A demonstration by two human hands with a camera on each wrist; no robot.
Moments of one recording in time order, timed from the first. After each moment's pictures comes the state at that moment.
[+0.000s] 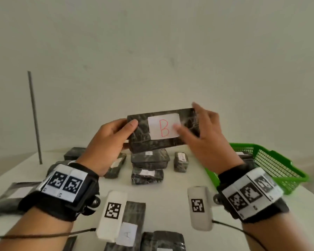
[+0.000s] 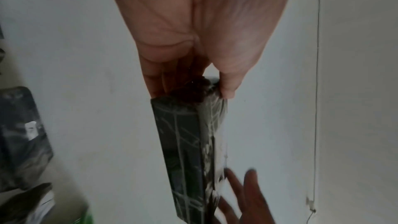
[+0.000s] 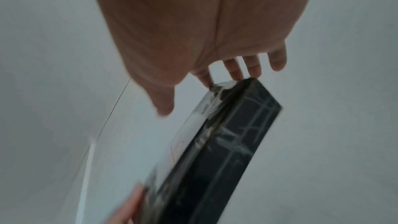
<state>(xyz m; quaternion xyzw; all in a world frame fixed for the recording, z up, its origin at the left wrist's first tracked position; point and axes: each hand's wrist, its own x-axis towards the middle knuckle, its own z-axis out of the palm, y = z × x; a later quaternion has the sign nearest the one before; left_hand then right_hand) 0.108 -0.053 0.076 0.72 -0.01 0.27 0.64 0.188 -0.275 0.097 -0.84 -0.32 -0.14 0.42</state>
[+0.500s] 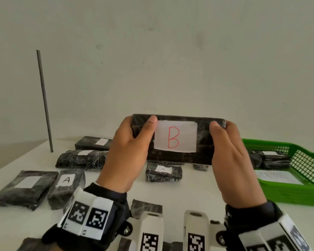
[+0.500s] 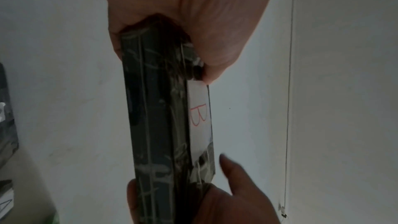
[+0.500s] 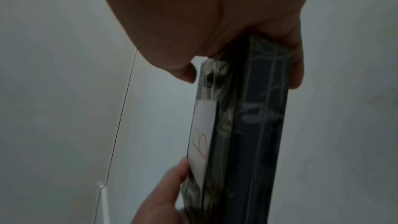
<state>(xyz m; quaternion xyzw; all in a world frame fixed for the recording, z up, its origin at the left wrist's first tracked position) 0.129 -0.058 0.036 0.69 0.07 0.36 0.62 0.186 -0.229 0.046 -0.69 -0.24 -0.10 0.68</state>
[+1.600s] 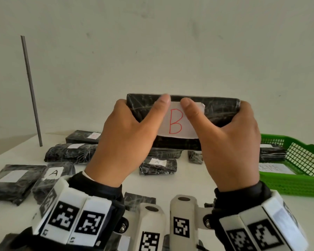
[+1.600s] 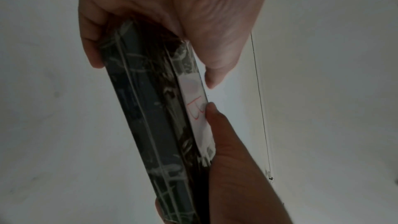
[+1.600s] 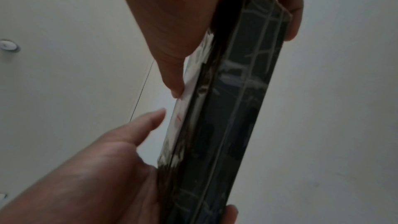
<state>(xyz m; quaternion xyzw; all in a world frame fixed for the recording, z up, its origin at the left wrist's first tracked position) 0.121 -0.071 0.046 0.78 0.07 0.38 0.50 0.169 -0.225 0.056 -0.68 -0.20 -0.26 0.66</state>
